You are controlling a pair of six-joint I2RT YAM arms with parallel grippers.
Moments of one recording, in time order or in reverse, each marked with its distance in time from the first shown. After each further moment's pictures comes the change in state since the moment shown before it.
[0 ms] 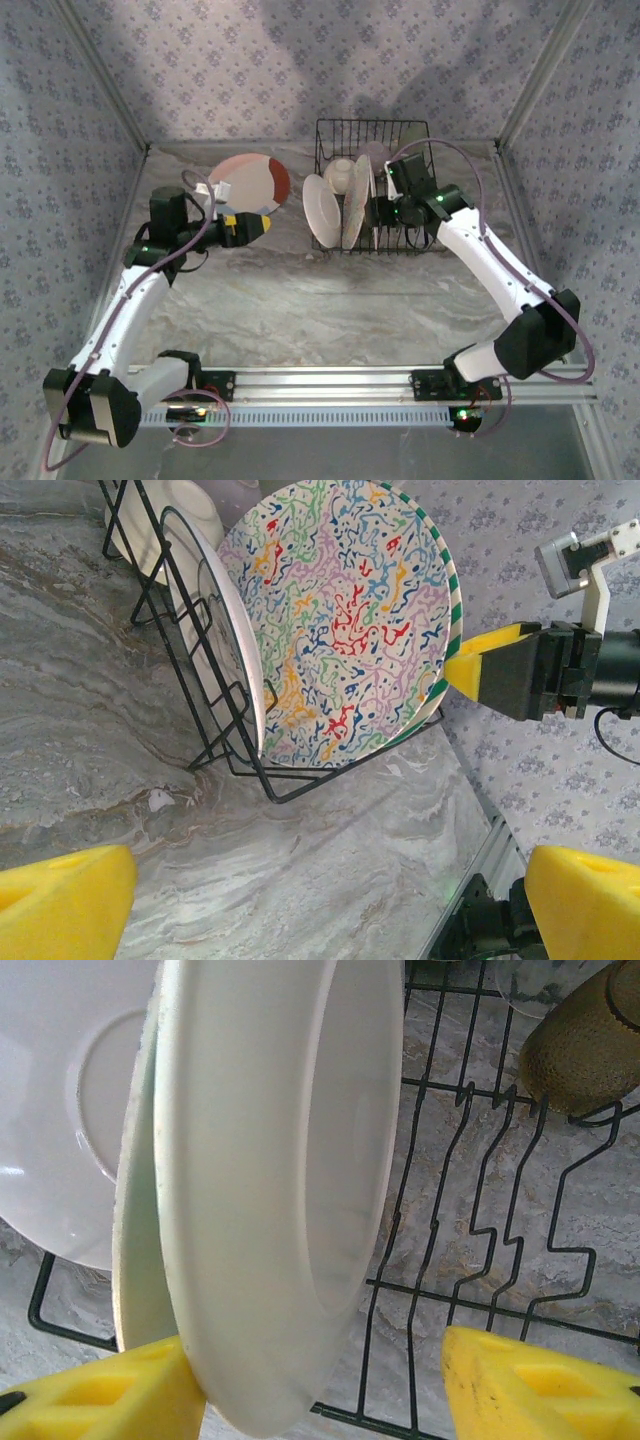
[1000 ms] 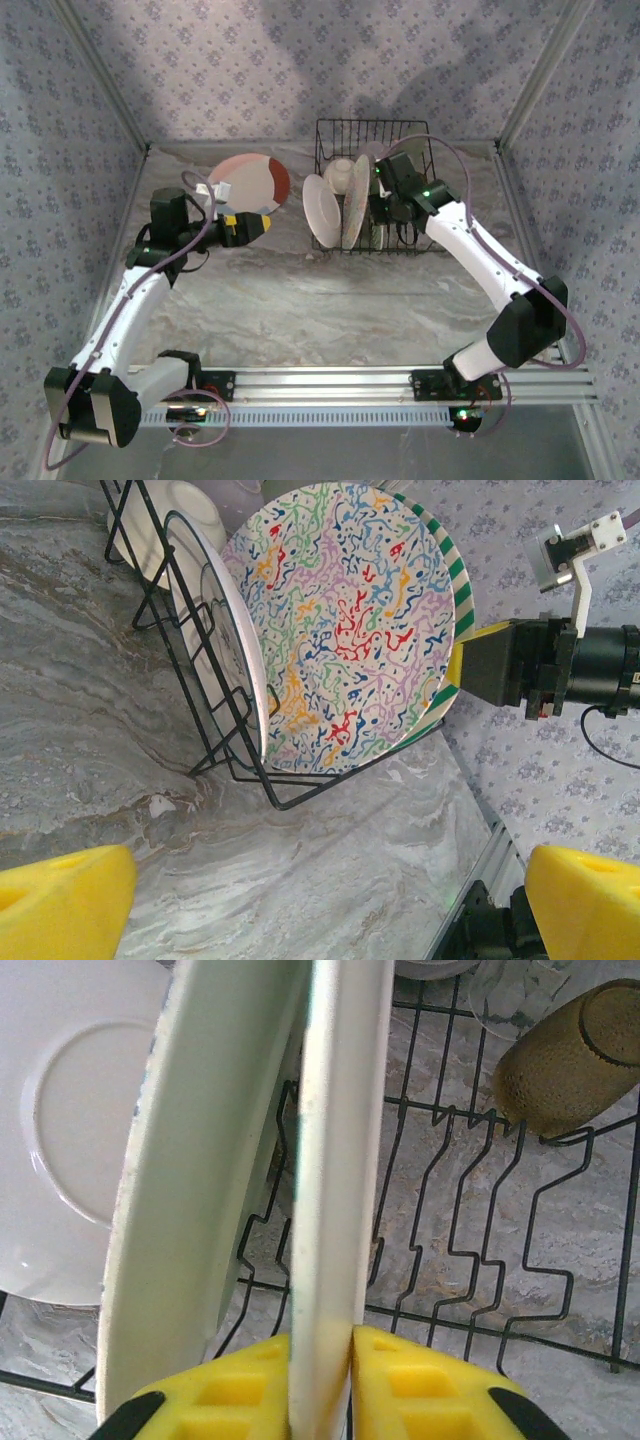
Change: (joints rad) left arm 0.000 0.000 -0.022 0.049 0.001 -0.027; right arm 0.051 0.068 0.055 -0.009 0.123 0.010
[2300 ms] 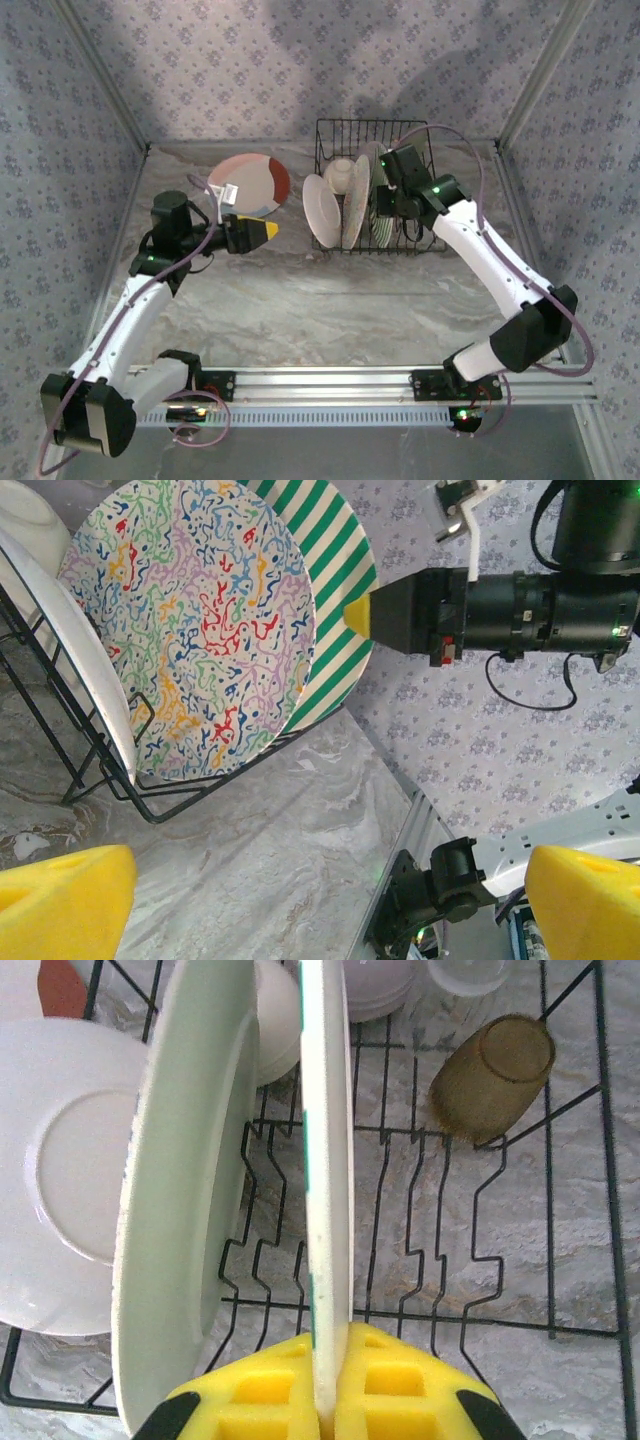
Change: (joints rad) left arm -0.054 -0.047 -0.054 0.182 0.158 -0.088; right arm 0.001 -0.034 0.089 -0.083 0.079 0.082
